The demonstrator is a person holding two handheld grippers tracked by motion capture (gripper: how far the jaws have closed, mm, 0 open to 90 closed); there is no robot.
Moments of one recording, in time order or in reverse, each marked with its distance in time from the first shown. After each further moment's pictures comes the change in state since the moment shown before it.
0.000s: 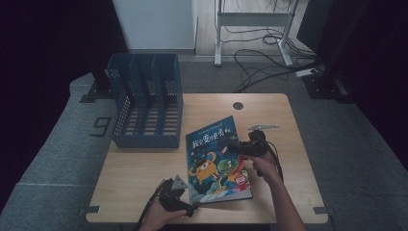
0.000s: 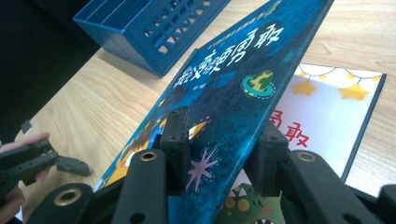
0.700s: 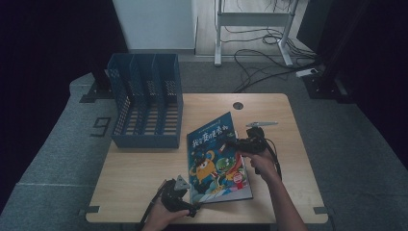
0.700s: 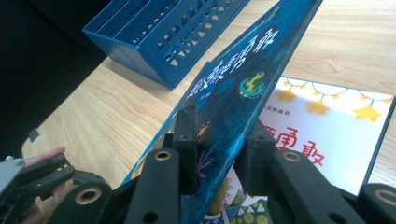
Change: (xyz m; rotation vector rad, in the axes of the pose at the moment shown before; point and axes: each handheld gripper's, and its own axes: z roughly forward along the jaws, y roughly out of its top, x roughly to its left) left arm -0.004 0.003 0.004 -0.010 0.002 -0.008; right arm 0.021 0.015 -0.007 -0.015 -0.023 -0.013
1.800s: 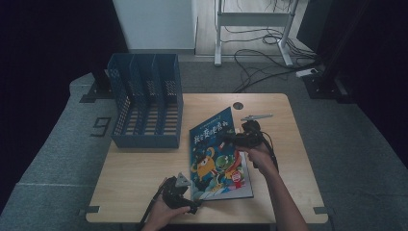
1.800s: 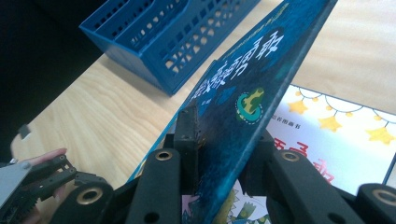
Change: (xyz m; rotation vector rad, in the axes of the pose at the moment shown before) left arm 0.004 0.007 0.004 0.007 0.017 -0.016; right arm 0.013 0.024 0.002 0.024 -0.031 -0.066
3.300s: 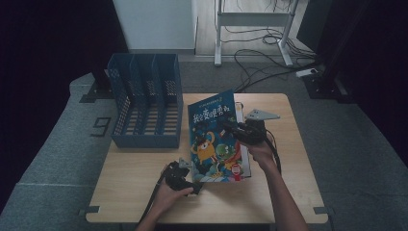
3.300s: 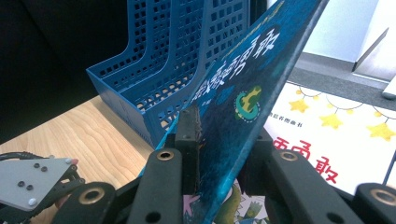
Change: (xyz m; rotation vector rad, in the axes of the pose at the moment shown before) left arm 0.031 0.035 0.019 0.025 0.064 -0.076; right arm 0.017 0.013 -0.021 -0.258 -0.057 -0.215
